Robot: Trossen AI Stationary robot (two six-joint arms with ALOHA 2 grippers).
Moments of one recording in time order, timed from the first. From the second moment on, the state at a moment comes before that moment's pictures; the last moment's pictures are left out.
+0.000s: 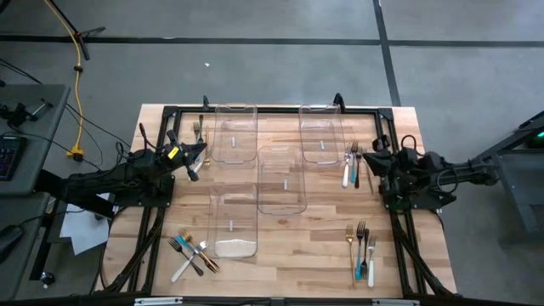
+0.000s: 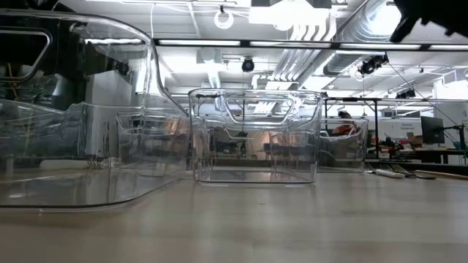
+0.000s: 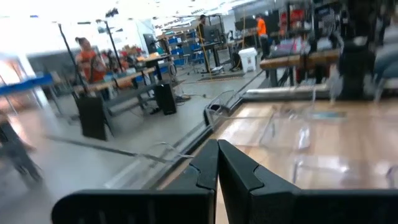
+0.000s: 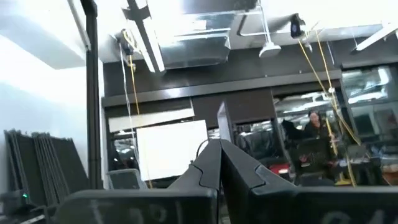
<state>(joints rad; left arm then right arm) 0.14 0.00 0.08 -0.03 -0.41 0.19 0.12 0.20 0.10 0.69 0.19 0.00</state>
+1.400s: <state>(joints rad) 0.14 0.87 0.80 -1.16 -0.30 -0.70 0.12 0.49 0.39 0.13 0.39 0.05</state>
